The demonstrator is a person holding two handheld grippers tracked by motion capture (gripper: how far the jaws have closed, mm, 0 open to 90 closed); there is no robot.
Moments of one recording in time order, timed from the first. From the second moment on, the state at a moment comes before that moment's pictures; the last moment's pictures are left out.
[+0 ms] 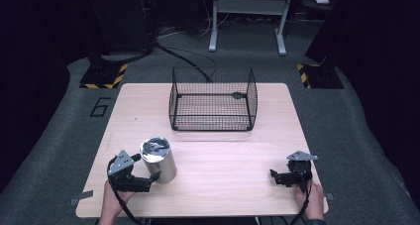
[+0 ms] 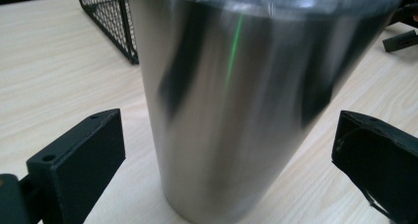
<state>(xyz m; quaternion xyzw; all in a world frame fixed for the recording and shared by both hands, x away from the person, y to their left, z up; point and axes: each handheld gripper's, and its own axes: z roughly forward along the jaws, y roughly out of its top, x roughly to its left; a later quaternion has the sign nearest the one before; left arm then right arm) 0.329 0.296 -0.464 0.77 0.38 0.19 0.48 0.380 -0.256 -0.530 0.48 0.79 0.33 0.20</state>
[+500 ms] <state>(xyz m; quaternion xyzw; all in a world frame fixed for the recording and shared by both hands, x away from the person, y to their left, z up) 0.340 0.280 -0.458 0.75 0.39 0.21 0.50 0.380 -0.256 -0.530 0.48 0.79 0.33 0.20</state>
